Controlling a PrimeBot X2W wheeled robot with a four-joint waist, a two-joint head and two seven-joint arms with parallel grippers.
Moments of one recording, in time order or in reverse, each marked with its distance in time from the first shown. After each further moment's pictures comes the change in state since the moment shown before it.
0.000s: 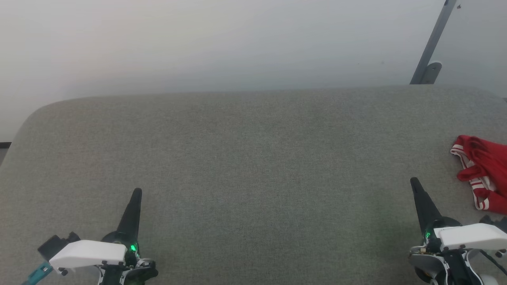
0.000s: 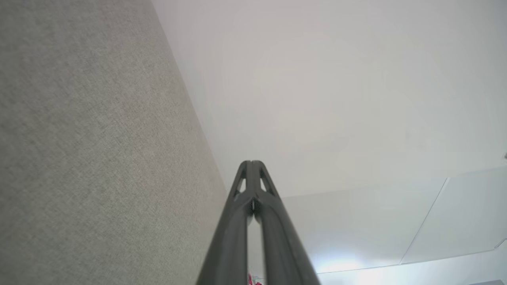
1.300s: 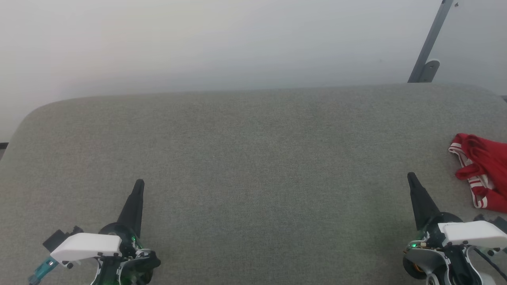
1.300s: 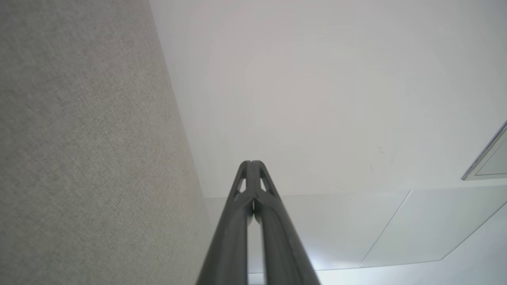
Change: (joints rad) left arm -0.044 -0.013 0.012 0.024 -0.150 0.000 0.048; right arm -0.023 0.022 -0.011 0.011 0.149 0.000 0.033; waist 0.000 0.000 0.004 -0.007
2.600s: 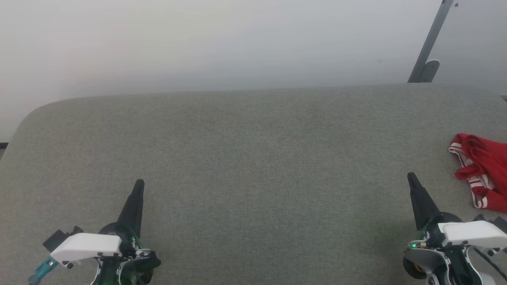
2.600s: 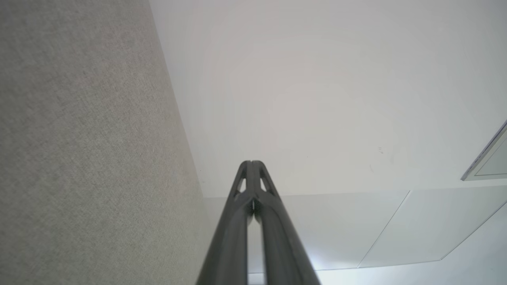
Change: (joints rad) left arm 0.000 -0.003 0.004 0.000 0.001 0.000 0.003; right arm 0.000 0.000 0.000 0.000 0.000 0.000 0.000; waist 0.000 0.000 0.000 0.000
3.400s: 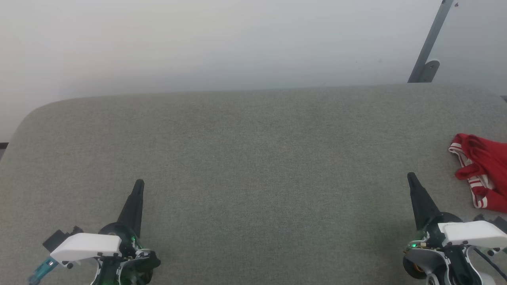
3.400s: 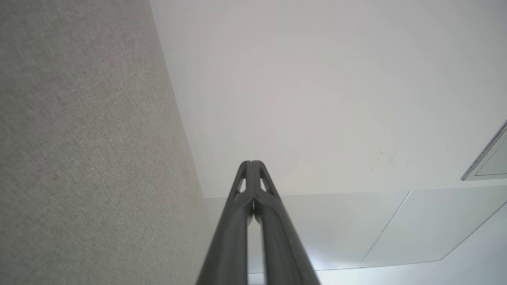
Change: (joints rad) left arm 0.000 -0.001 0.002 0.000 0.001 0.000 0.001; right arm 0.000 0.000 0.000 0.000 0.000 0.000 0.000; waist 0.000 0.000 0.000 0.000
